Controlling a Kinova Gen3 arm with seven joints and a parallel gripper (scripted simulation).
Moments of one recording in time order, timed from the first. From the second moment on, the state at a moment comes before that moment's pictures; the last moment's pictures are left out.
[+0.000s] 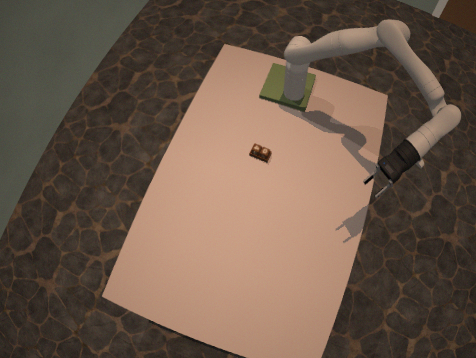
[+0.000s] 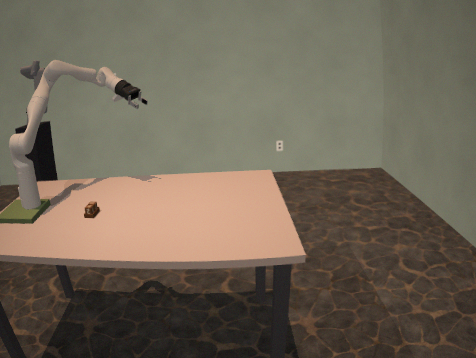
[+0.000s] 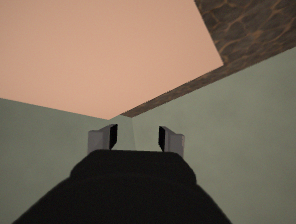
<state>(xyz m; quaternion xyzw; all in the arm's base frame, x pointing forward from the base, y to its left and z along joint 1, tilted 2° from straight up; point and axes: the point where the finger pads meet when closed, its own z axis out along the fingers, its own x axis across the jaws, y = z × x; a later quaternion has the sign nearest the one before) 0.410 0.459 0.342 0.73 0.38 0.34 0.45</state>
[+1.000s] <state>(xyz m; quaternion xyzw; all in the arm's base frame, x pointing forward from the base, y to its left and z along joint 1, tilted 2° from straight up) 0.425 0.420 0.311 0.76 0.39 0.29 0.44</state>
